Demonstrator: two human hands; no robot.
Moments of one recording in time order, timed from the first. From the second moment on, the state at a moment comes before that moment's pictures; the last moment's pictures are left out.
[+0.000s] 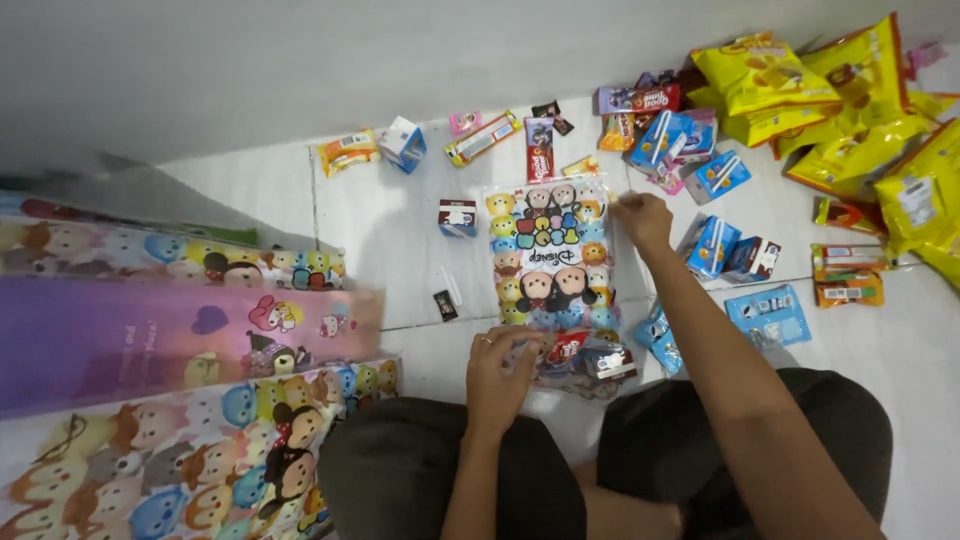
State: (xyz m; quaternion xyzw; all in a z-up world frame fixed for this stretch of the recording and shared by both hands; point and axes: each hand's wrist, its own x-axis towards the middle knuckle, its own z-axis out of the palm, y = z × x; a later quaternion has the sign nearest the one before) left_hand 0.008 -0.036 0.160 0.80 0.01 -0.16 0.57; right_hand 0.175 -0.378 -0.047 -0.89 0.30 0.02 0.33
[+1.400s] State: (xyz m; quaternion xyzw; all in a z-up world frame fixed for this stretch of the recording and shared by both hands) left_hand -0.018 -0.022 0.132 0.80 0.11 -0.01 0.58; right_hand 0.012 -0.224 0.152 -0.88 -0.39 -0.05 0.26
